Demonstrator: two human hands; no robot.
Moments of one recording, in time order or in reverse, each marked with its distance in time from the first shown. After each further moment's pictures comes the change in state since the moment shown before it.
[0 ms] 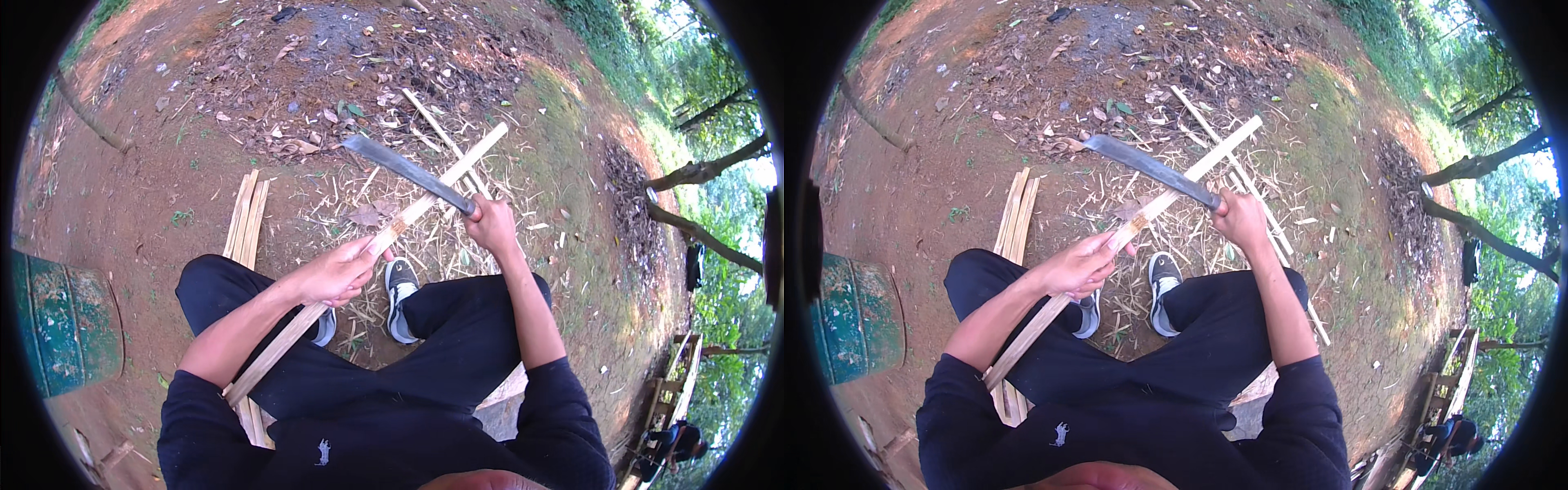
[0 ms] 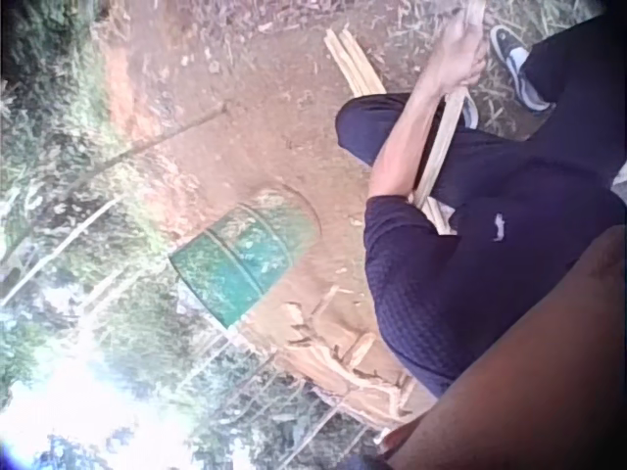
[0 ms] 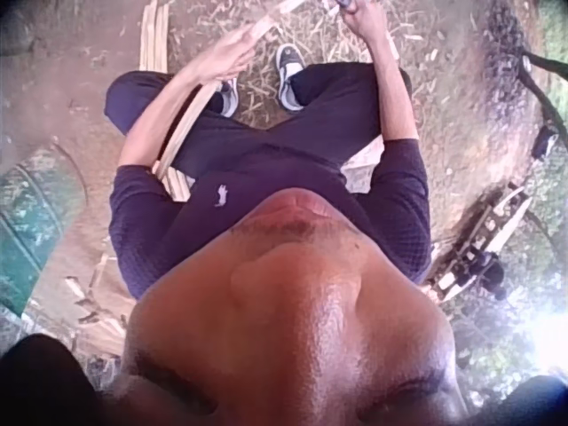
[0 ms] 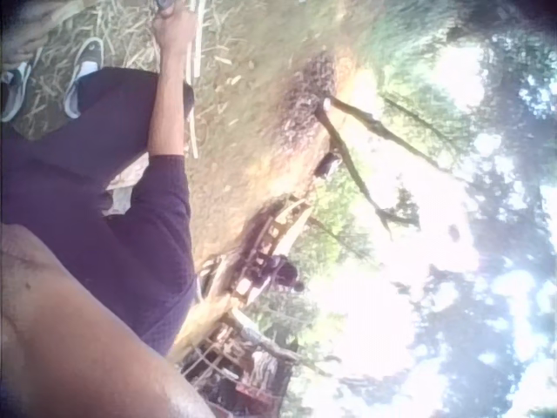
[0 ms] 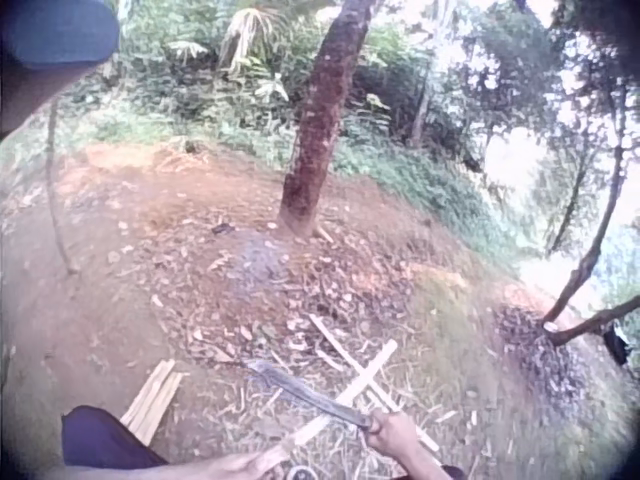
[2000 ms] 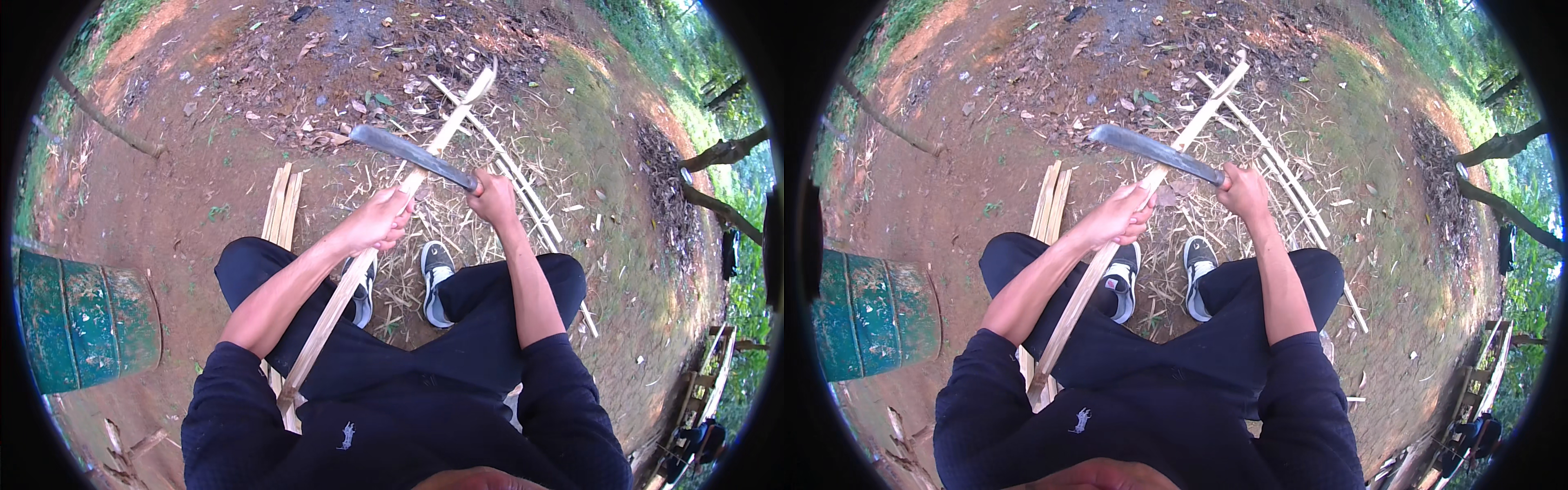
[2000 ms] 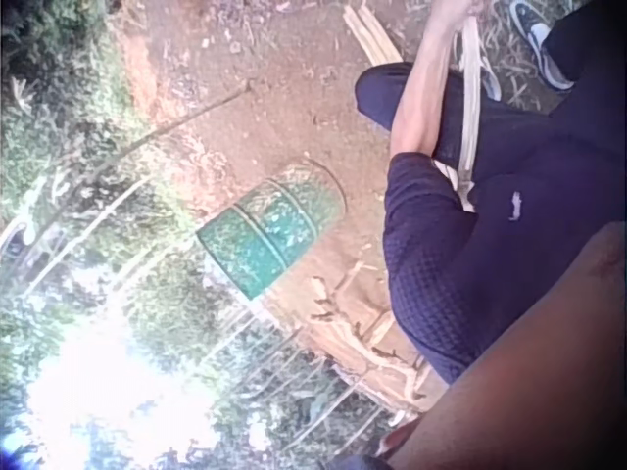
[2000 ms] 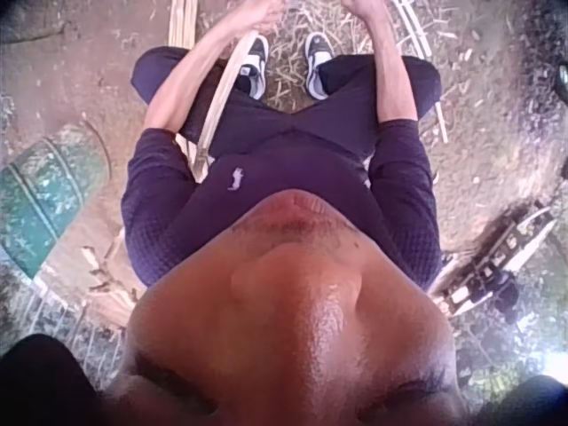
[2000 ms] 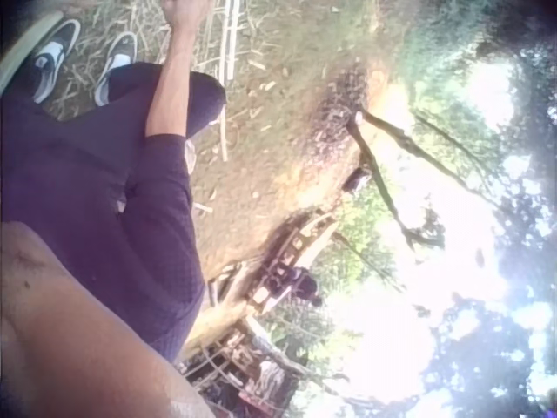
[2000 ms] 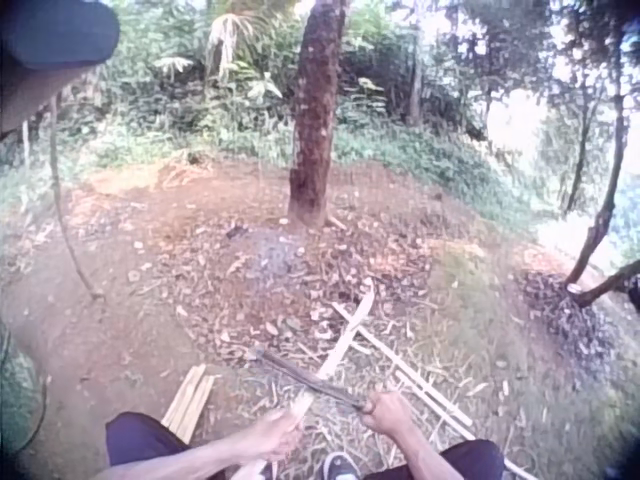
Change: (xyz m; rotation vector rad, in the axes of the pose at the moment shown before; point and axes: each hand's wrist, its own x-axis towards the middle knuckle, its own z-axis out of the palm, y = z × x) left_hand 0.045 0.002 -0.014 -0.070 0.205 0.050; right_hand 0.007 -0.014 0.057 0.122 0.116 -0.055
